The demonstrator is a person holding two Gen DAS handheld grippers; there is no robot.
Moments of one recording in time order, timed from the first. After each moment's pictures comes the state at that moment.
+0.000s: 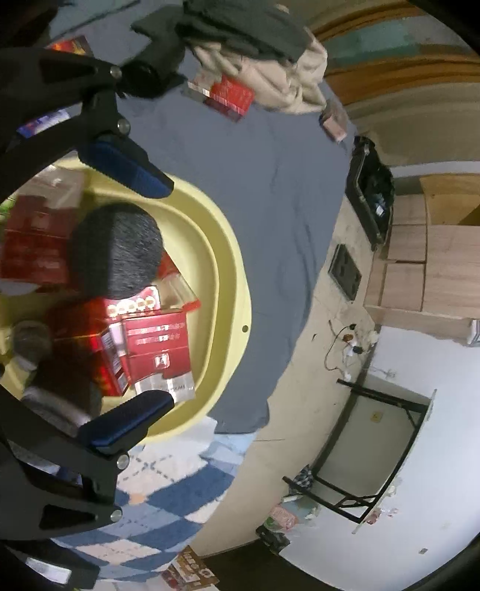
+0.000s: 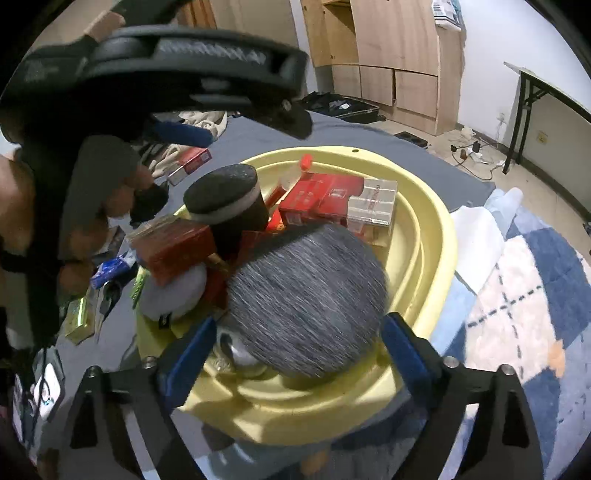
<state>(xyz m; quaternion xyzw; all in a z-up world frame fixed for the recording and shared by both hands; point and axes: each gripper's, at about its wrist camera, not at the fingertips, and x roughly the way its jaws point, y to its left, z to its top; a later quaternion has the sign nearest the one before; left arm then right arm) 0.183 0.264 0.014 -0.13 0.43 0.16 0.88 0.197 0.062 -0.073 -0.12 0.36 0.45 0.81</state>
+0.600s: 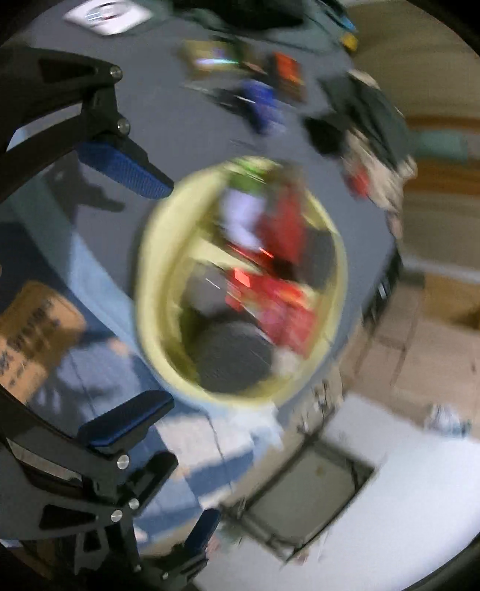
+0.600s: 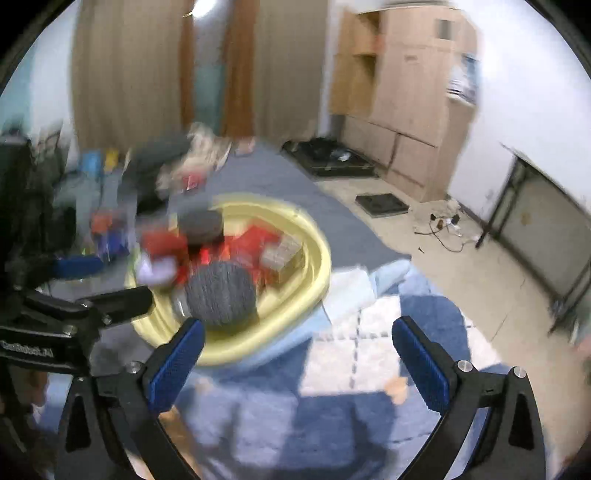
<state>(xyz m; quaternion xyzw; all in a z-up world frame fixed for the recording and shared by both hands) 0.053 0.130 -0.045 -0.25 0.37 0.31 0.84 0.190 -0.036 -0.026 -0.26 0.26 0.45 0.81</state>
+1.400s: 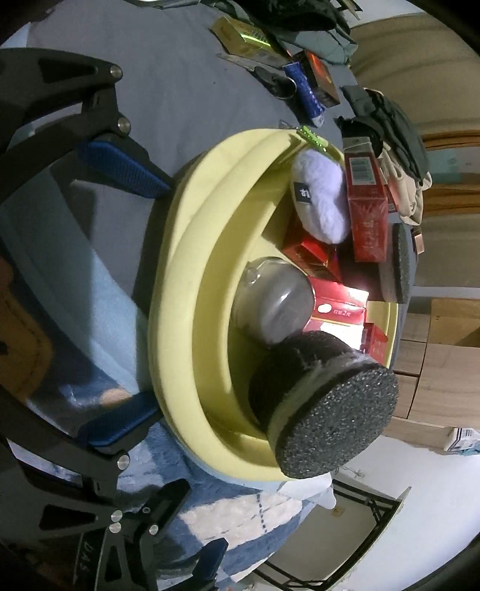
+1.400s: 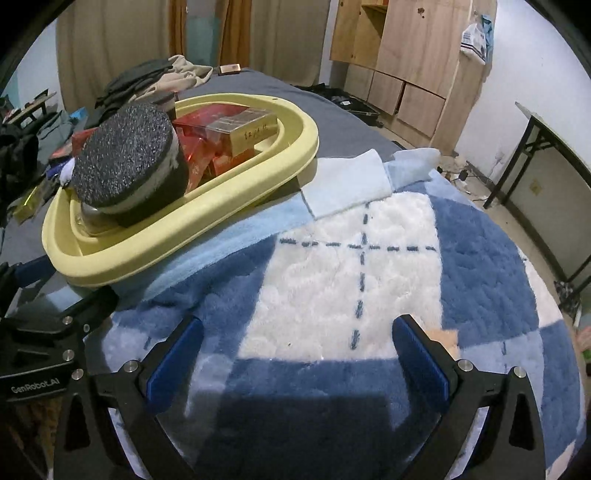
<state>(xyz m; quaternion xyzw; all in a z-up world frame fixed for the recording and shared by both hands) 0.094 0.123 -0.123 -0.20 0.38 0.38 0.82 0.244 -0.018 -0.123 -0.26 0.31 0.44 0.80</state>
